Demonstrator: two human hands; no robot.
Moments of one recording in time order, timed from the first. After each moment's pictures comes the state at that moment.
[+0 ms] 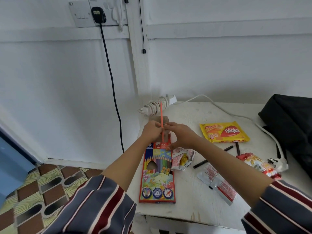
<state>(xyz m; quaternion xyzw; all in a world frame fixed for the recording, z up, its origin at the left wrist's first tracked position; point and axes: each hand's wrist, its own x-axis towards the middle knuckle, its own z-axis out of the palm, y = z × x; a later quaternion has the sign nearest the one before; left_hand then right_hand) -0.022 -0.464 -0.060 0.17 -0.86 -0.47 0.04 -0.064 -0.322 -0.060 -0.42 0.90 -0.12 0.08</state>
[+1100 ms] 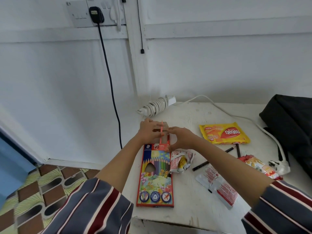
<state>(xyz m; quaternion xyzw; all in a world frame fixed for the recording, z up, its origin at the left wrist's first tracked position) -0.027 -0.488 -0.069 0.04 -0.96 -0.27 0.02 -0.071 -0.321 -0.062 -0.38 0.90 -0.13 0.14</state>
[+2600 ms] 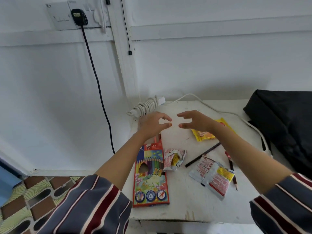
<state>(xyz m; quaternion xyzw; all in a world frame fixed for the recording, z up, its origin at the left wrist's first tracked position) -0.040 -0.449 -0.041 -0.05 -0.93 -0.35 0.09 -0.098 -0.258 -0.020 -0.30 0.90 -0.31 0.12</state>
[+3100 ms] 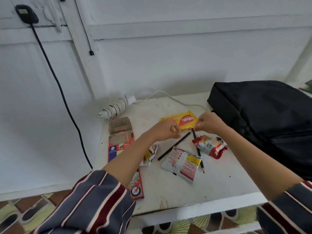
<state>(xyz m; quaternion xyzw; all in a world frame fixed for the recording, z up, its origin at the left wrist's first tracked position) -0.047 -0.333 -0.041 -0.19 -0.93 -0.31 -0.11 -0.068 -0.138 -0.027 -0.07 0.97 -0.22 0.05</state>
